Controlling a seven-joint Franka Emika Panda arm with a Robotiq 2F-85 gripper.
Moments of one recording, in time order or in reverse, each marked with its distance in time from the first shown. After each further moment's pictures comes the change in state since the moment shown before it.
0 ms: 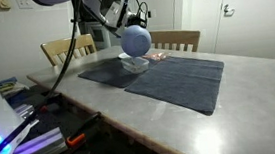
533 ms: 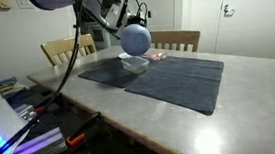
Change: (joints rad) arm 0.005 0.043 -0.002 0.055 -0.047 -0.041 -0.051
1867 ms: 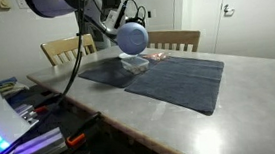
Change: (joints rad) arm 0.024 0.073 -0.008 0.057 -0.096 -0.086 -0.133
